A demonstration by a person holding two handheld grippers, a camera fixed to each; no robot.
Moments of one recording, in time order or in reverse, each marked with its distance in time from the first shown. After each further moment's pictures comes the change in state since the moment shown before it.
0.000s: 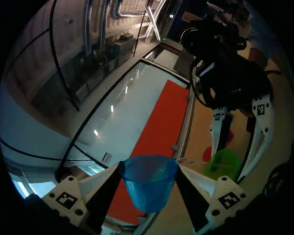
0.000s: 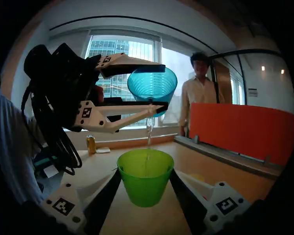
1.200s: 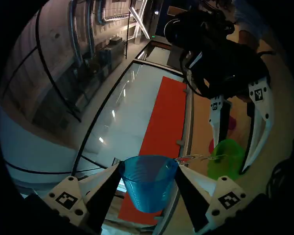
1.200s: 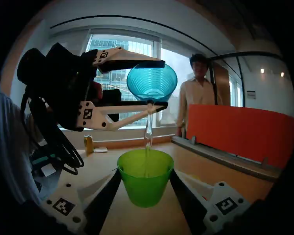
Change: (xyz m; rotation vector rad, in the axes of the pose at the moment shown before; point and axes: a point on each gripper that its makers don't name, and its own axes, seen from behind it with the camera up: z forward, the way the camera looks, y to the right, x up) left arm 0.007 -0.003 -0.004 0.020 -0.007 0.164; right arm 0.002 0.007 -0.001 -0.022 0.003 -0.015
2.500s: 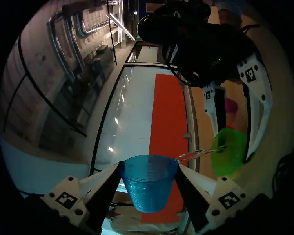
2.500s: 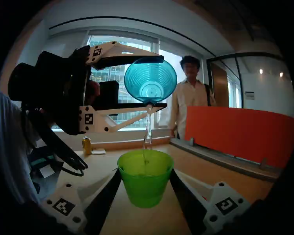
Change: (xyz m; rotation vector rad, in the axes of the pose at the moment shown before) left arm 0.010 -0.013 0.002 0.026 0.003 0.223; right arm 0.004 0.011 0.003 -0.018 0.013 0.002
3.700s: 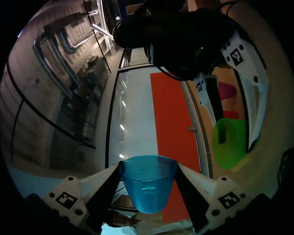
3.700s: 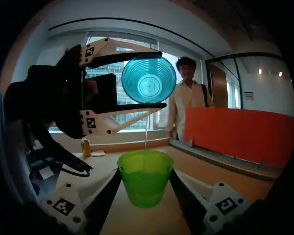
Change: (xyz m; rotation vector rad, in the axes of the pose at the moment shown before) left arm 0.011 -0.005 0.001 0.036 0.009 0.203; right arm 0.003 0.004 0.000 -0.007 0.014 0.006
